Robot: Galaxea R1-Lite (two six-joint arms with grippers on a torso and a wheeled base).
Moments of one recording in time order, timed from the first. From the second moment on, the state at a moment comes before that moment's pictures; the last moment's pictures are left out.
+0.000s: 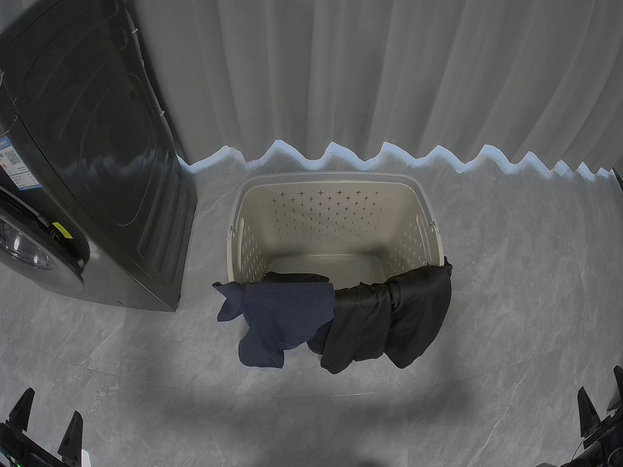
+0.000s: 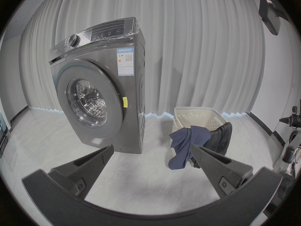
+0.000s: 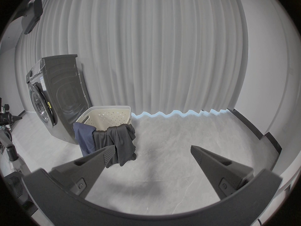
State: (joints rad) left arm 0.00 0.02 -0.02 0.00 0.01 -0.03; right arm 0.00 0.02 -0.02 0.00 -0.03 0.00
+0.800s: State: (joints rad) left arm 0.00 0.02 -0.02 0.00 0.01 -0.04; right arm 0.00 0.02 -0.02 0.00 -0.03 0.00
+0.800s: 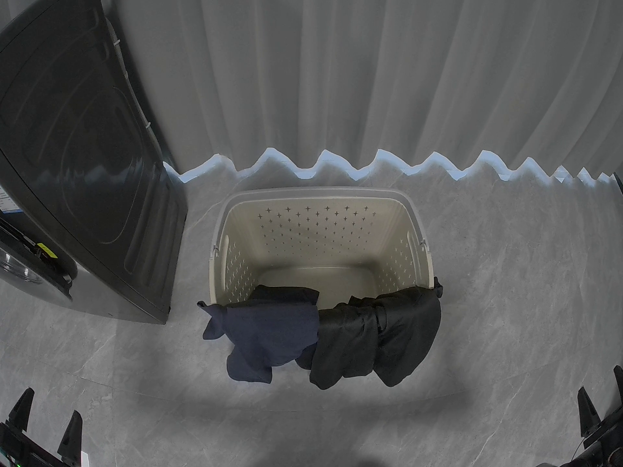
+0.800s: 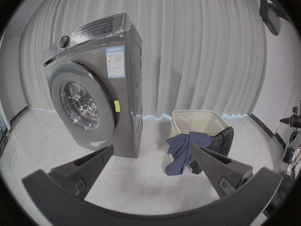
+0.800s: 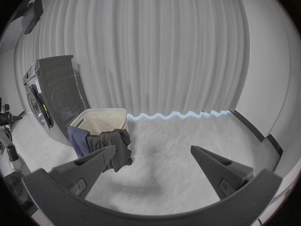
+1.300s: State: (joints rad) left arm 0.00 0.02 -0.02 0.00 0.01 -0.03; right arm 0.00 0.02 -0.02 0.00 -0.03 0.00
